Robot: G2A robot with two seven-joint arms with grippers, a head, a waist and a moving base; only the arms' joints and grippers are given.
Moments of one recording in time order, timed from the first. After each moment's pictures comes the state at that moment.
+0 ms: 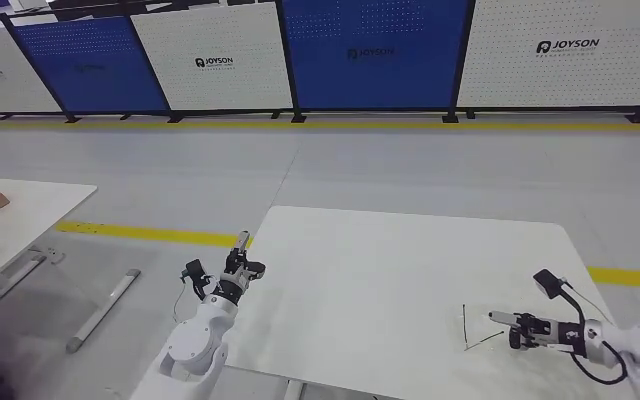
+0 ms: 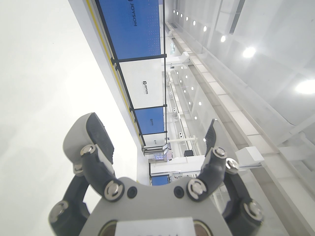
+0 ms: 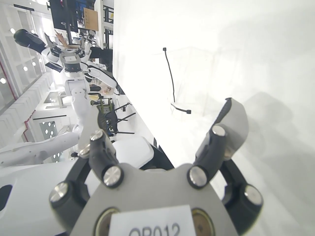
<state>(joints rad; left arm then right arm) 1.73 -1.15 -1.60 -1.80 -0.42 0.00 0.00 -1.17 -0.91 1.35 -1.25 0.08 -0.16 1.30</state>
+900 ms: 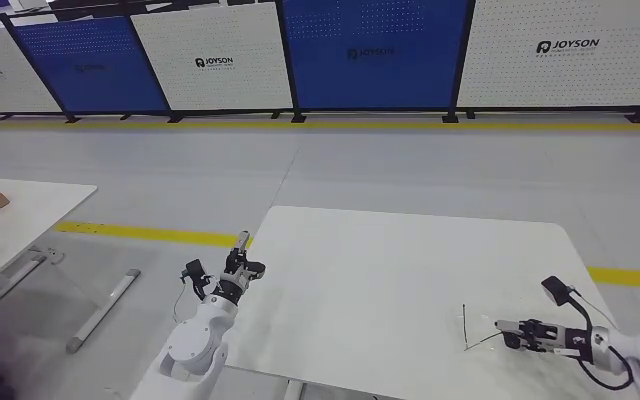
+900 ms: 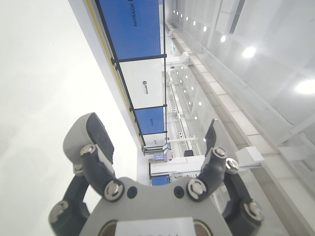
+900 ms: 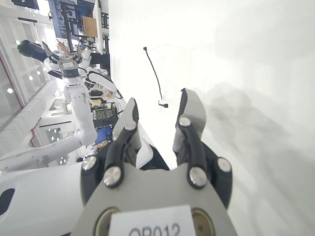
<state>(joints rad) 1.73 -1.15 -1.60 -1.80 -0.42 0.00 0.00 -1.16 -0.90 1.35 -1.18 0.10 -0.17 1.31</state>
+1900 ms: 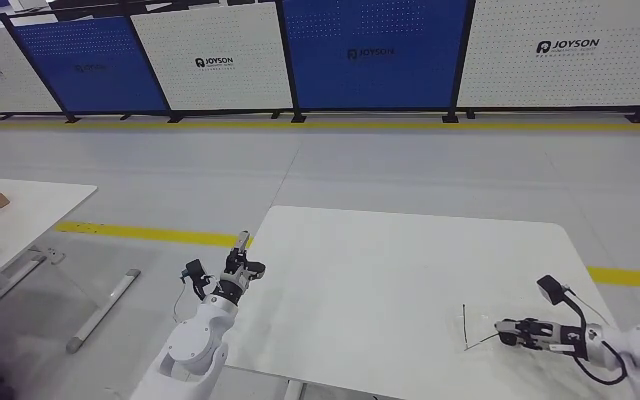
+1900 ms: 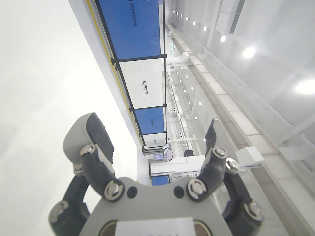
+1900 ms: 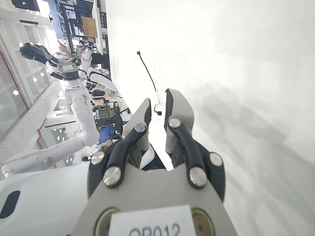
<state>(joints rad) 1.73 -1.15 -1.60 -1.80 -0.42 0.00 0.00 -1.10 -0.90 1.27 -1.10 0.12 -0.18 1.30</state>
